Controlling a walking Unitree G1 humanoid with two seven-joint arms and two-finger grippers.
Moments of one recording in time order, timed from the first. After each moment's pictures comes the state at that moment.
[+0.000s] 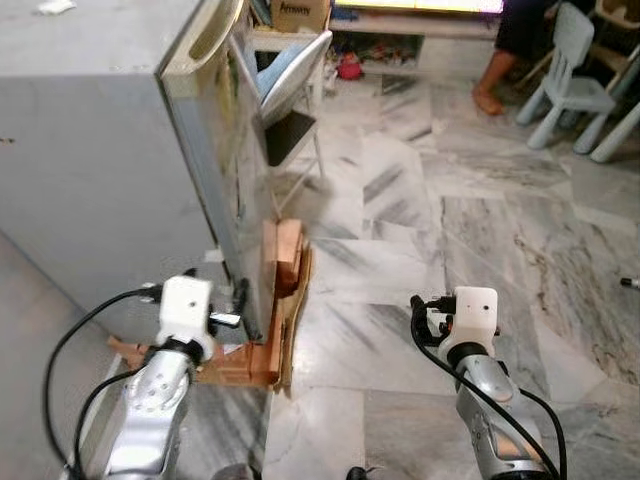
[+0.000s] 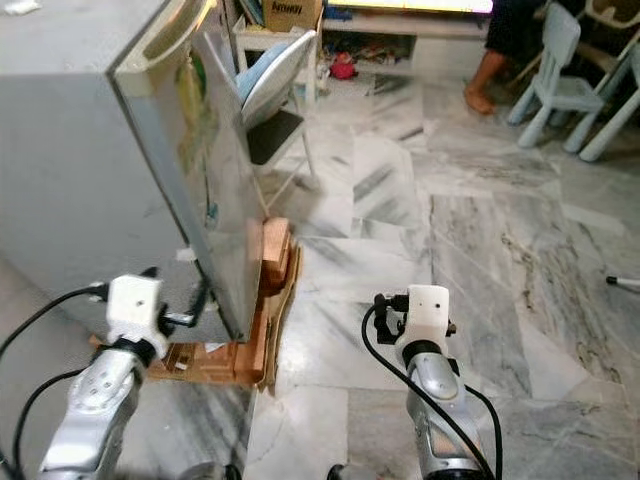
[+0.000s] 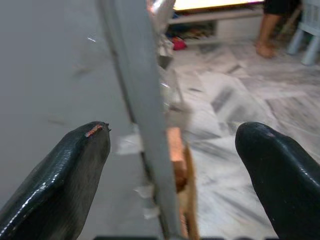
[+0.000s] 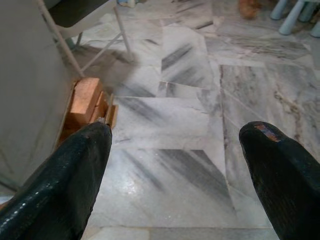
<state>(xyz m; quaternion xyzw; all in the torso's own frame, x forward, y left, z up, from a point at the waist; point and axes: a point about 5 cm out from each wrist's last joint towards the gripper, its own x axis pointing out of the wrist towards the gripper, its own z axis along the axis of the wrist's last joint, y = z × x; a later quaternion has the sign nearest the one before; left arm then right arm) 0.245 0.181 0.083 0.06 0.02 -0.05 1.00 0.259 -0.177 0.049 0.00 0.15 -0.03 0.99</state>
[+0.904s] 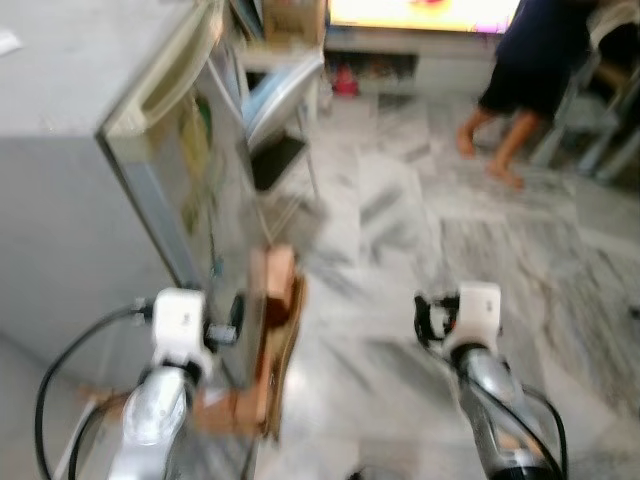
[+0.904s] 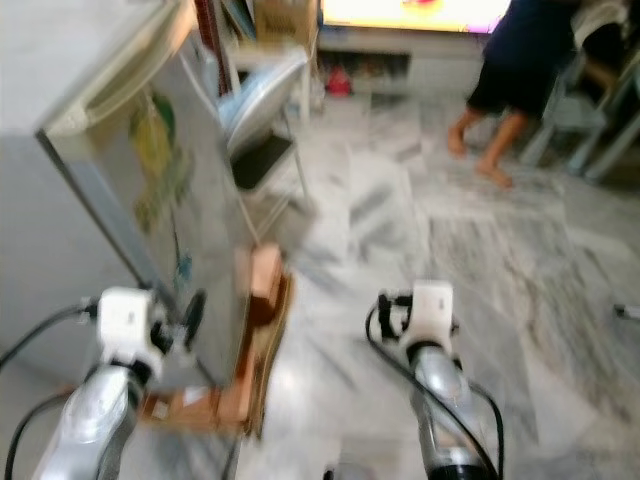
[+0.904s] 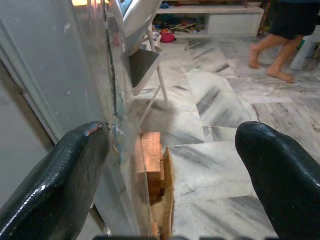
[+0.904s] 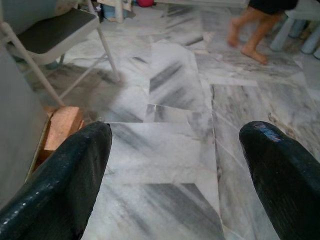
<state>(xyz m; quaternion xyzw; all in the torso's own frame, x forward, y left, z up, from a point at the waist) 0.220 0.164 0.075 0.02 0.07 -0.06 0.99 0.265 -0.177 0.047 0.01 0.14 -0.03 0.99</state>
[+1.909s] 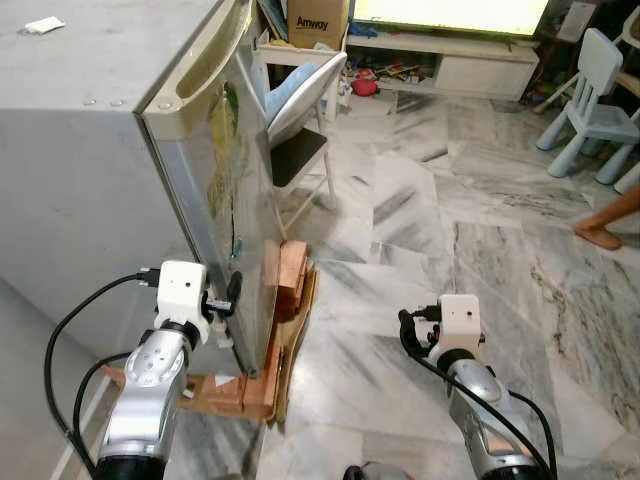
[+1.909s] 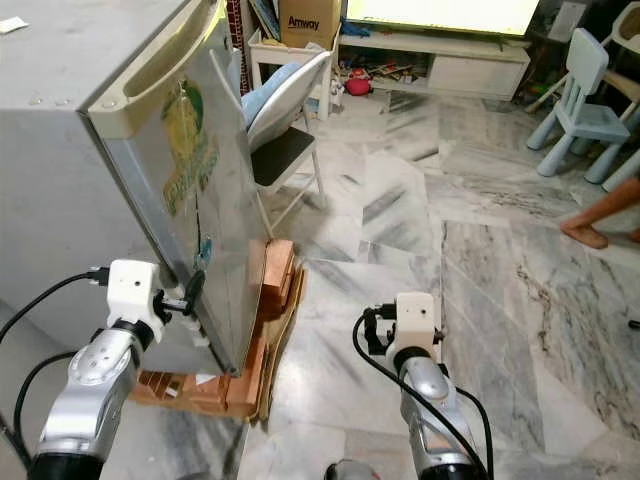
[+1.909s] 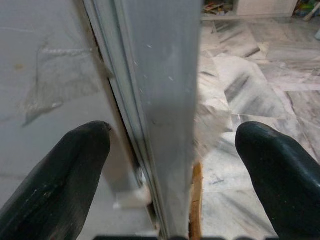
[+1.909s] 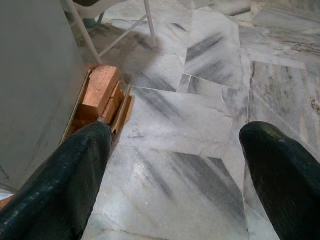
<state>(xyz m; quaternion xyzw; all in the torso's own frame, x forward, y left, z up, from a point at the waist) 0.285 0.179 0.077 0.05 0.09 -0.07 0.99 0.259 -0.167 0.031 0.00 0.20 0.00 0.98</state>
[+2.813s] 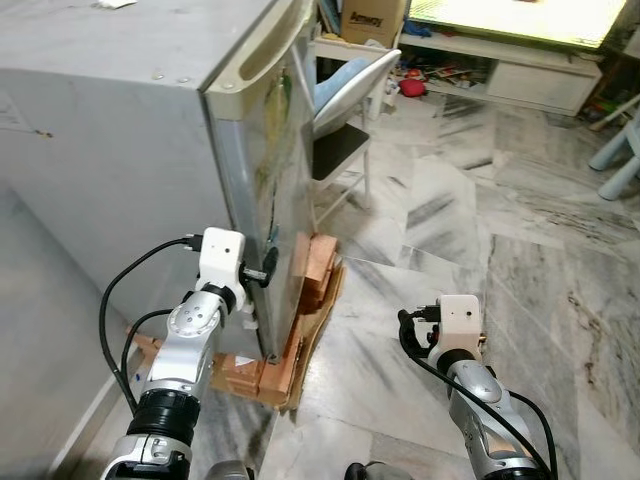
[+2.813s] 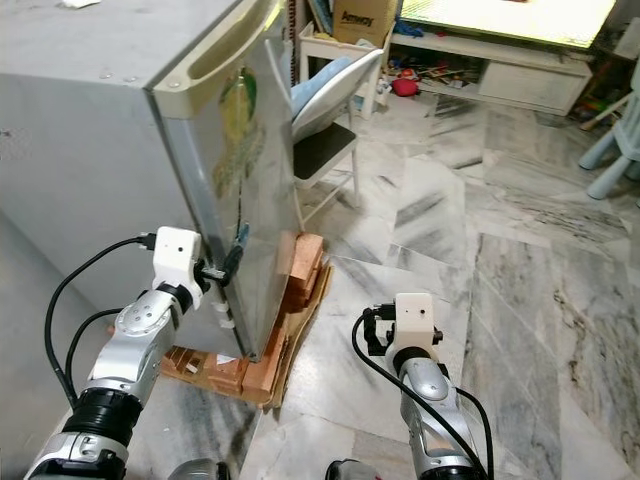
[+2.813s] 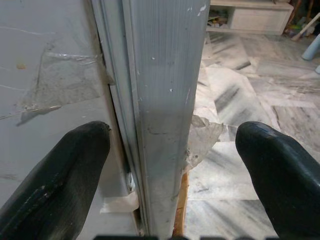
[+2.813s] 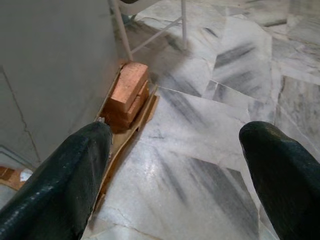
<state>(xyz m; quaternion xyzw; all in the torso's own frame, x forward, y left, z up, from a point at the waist) 0.320 0.129 0.088 0.02 0.08 -0.15 0.99 0.258 -0.165 0.033 -0.01 0.20 0.00 0.98</state>
